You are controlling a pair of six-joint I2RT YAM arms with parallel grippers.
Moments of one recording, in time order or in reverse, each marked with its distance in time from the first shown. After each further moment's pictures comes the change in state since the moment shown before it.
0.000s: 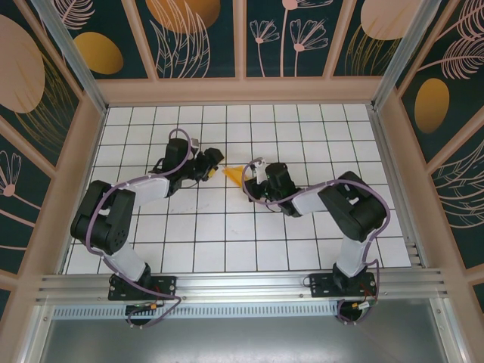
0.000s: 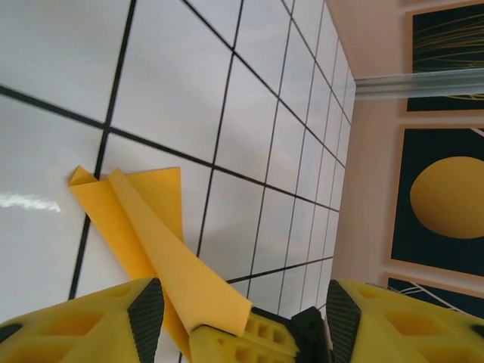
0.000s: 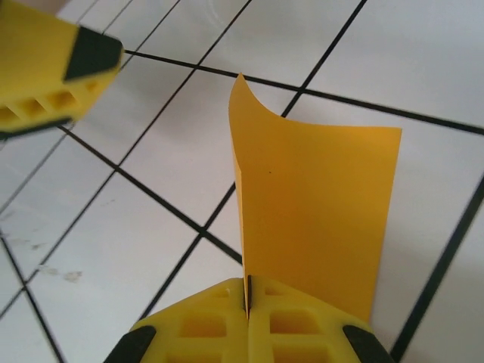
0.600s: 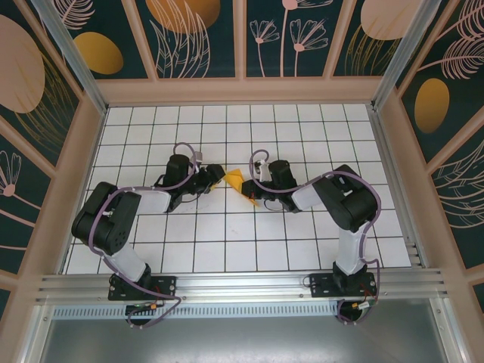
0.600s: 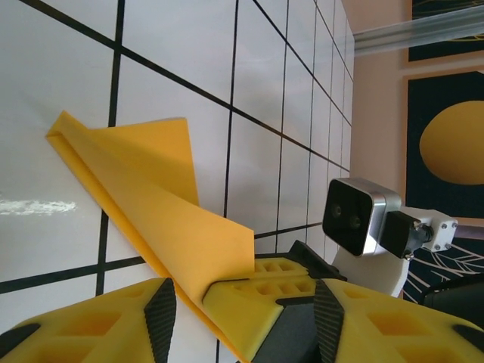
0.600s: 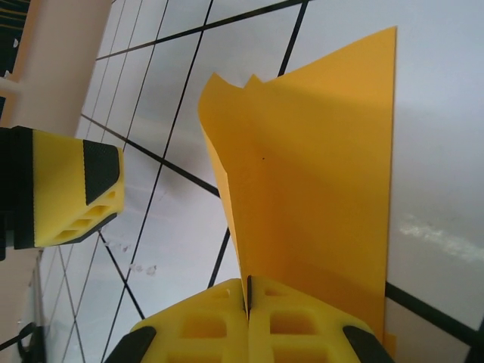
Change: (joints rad) left arm -0.041 0.005 -0.175 0.230 0.040 0.053; right arm -0.061 0.101 0.036 0.024 -0.248 0.339
